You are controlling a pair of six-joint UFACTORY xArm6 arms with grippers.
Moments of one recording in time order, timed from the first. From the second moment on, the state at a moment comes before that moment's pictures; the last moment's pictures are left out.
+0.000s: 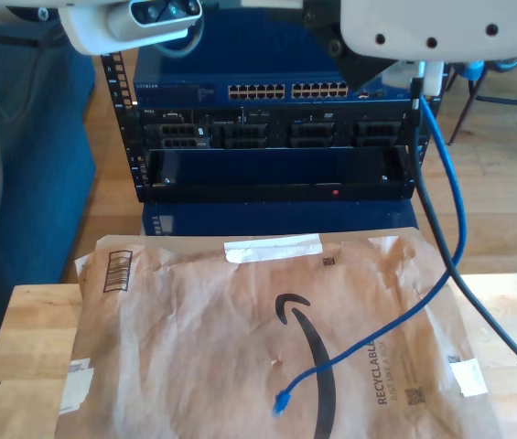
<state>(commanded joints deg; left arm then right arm) 11.9 -2.8 -76.6 -99.8 129.8 -109.6 33.7 -45.4 -54.6 41.8 31.6 66.9</state>
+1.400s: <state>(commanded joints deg) 11.7 -2.8 -76.7 -102.2 131.2 -110.0 33.7 -45.4 -53.6 43.3 29.0 67.0</state>
